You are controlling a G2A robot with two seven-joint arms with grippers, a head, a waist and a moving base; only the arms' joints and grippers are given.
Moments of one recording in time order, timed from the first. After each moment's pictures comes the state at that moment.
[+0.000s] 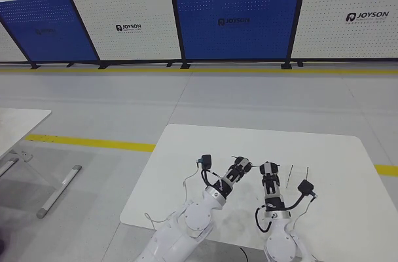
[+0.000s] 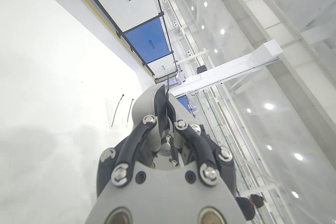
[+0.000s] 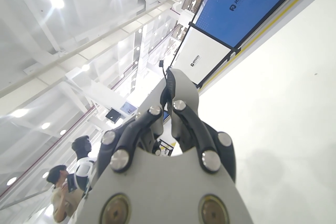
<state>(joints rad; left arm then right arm) 1.36 -1.40 -1.01 -1.48 0.00 -0.22 0.02 -1.46 -1.48 1.09 -1.40 -0.40 -0.33 -0.39</state>
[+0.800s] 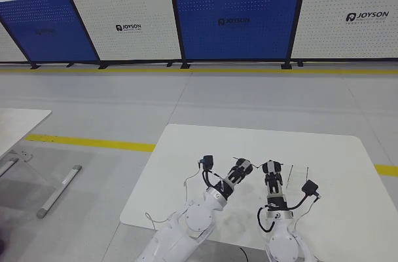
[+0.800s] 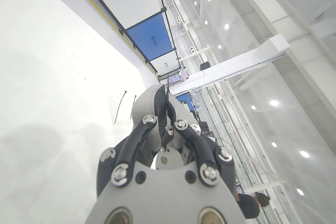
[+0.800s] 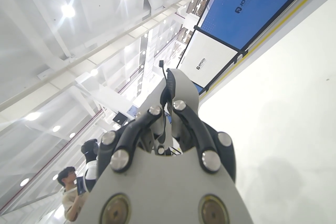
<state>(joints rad) 1.36 -1.40 -1.00 -1.49 0.04 -0.20 0.02 -1.47 -1.48 1.10 -1.43 -0.39 -0.34 -0.38</state>
